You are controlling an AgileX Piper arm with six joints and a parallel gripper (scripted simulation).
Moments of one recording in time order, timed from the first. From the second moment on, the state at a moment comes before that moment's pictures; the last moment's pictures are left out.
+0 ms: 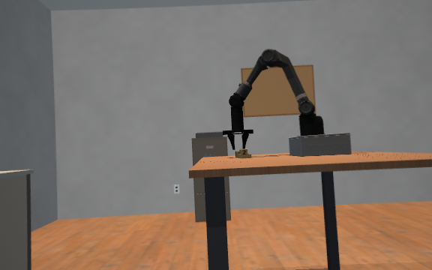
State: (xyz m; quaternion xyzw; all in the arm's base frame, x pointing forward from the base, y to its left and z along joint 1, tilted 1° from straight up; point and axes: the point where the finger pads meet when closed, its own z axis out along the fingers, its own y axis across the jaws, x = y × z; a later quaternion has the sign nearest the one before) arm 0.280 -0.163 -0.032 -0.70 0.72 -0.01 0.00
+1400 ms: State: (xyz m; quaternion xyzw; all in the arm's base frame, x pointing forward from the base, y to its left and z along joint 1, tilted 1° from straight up) arm 0.280 -0.164 -0.060 -0.70 0.72 -0.01 0.01
